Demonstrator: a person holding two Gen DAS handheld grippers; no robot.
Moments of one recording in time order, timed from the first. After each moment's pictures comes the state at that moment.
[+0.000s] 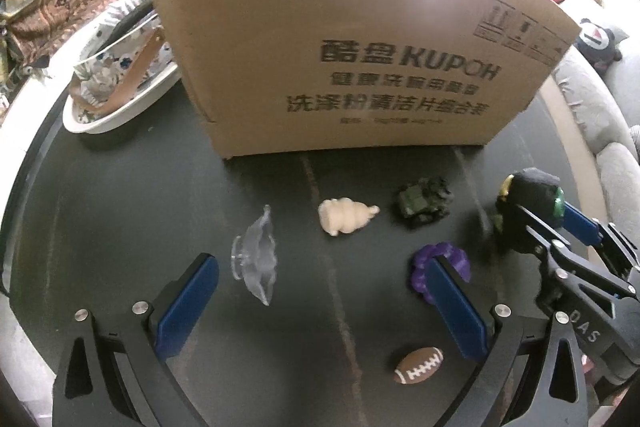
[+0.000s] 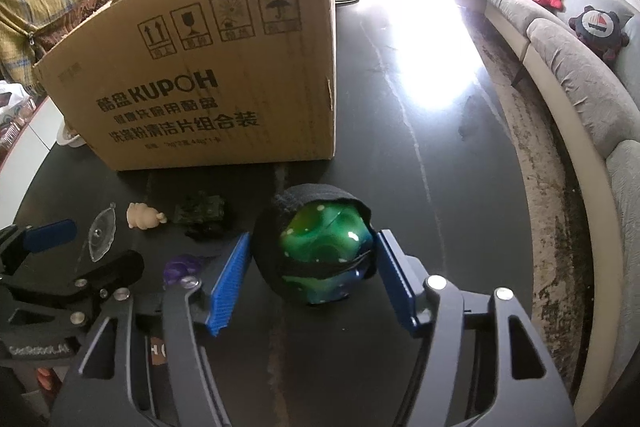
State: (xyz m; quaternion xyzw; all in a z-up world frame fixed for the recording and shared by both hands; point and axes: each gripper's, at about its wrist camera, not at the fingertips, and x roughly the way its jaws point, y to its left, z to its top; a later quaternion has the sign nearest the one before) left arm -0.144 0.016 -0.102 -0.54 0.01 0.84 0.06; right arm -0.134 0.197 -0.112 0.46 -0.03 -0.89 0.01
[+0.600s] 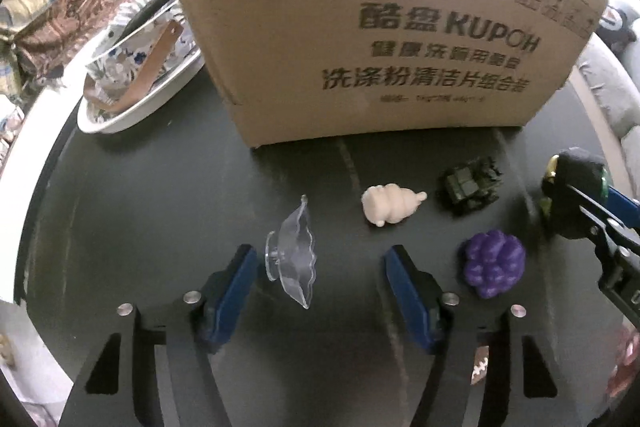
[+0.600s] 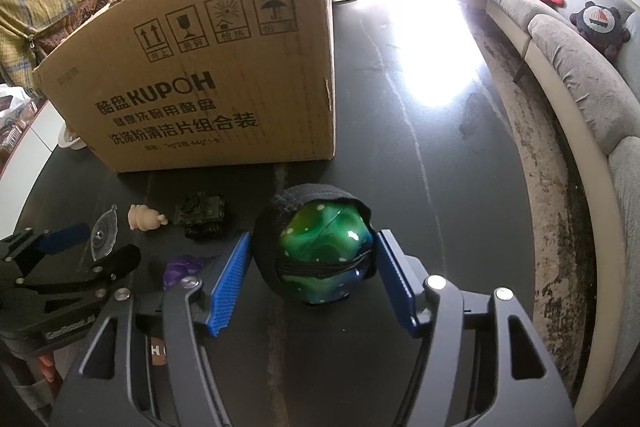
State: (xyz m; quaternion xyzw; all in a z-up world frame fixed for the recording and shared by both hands) left arm -0.148 0.007 -0.127 -0.54 0.05 0.84 0.03; right arm -0.136 0.205 -0.118 0.46 -0.04 -0.89 0.01
